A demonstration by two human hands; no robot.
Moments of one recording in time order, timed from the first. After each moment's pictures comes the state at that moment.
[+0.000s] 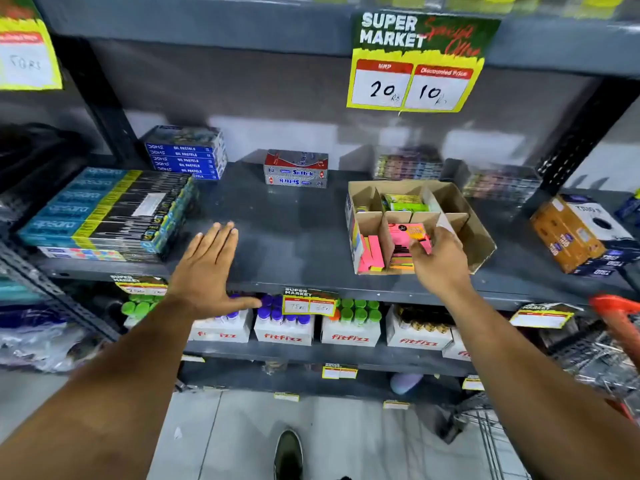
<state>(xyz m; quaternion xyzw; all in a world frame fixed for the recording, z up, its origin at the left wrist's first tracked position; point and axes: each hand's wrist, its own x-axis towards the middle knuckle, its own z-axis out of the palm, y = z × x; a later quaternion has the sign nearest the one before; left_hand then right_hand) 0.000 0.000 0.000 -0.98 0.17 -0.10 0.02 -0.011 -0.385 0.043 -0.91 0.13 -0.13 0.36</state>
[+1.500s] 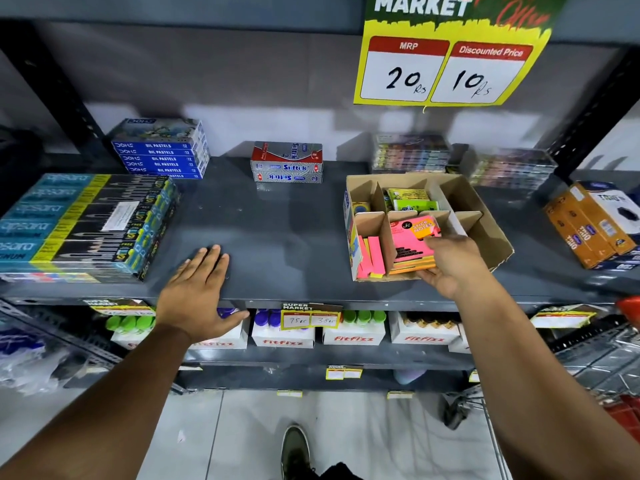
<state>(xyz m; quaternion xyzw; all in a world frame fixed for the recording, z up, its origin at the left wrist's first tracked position) 0.025 0.011 -0.038 -0.99 0.14 -0.05 0.05 0.020 -0.375 0.056 -0.63 0.35 -0.01 0.70</state>
